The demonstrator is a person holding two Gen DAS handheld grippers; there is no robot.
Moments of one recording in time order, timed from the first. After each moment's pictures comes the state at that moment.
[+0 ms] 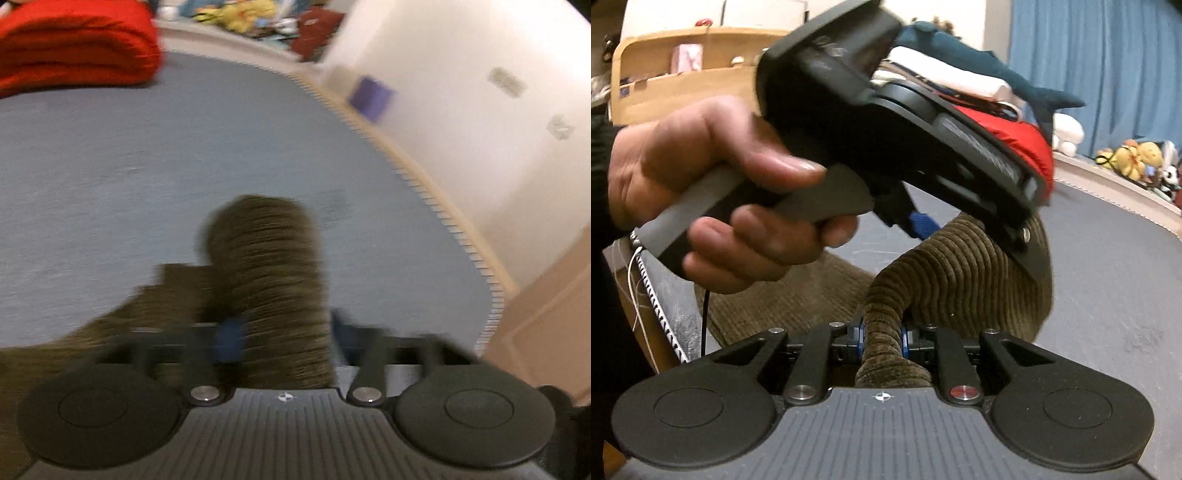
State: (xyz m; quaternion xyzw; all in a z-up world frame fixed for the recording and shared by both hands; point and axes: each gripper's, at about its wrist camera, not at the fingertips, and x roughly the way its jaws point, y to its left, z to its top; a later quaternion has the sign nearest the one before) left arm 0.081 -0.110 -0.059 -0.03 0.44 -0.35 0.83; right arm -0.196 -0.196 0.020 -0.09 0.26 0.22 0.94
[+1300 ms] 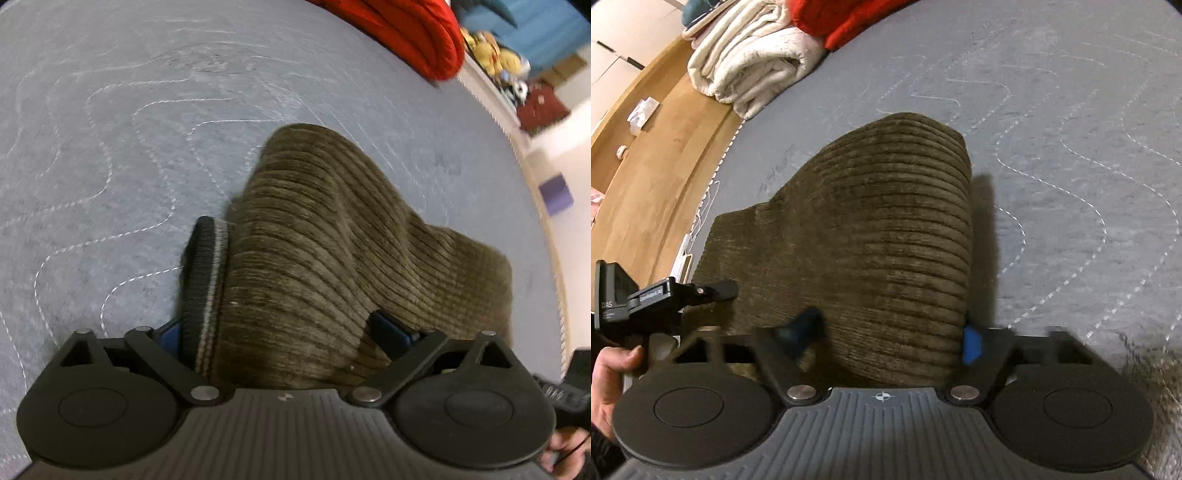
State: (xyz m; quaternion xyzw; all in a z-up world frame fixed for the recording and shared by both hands) left arm 0.127 0.219 -0.112 -0.18 0.55 -0.09 0.81; right arm -0.016 -0.175 -0.077 0.27 0.49 0.19 0.81
